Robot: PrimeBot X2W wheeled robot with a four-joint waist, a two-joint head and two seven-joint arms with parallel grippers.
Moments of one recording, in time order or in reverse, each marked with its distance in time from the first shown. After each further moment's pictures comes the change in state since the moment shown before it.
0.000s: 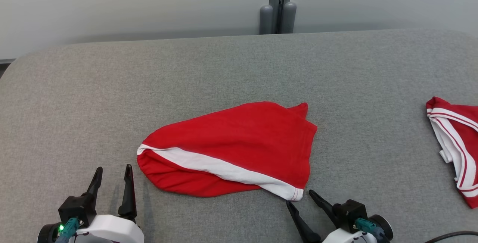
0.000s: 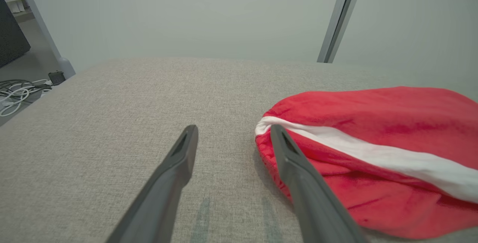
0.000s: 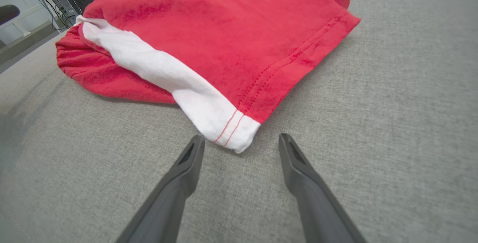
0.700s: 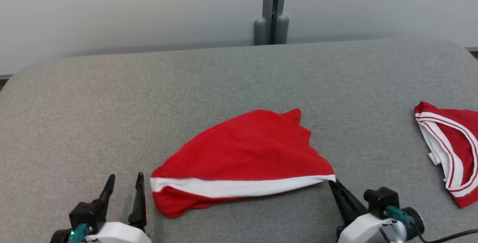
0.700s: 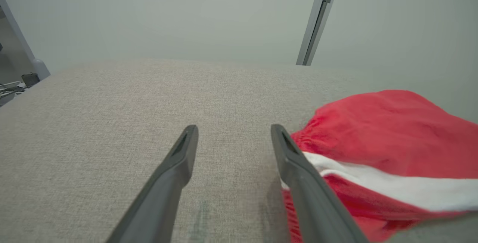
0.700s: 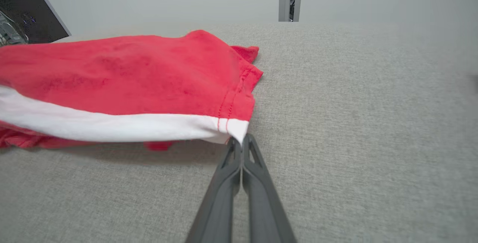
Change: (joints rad) left arm 0.016 -0.001 -0.050 0.013 -0.036 -0.015 0.000; right arm -0.013 -0.006 -0.195 0.012 -0.065 0.000 0.000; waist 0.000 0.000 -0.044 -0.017
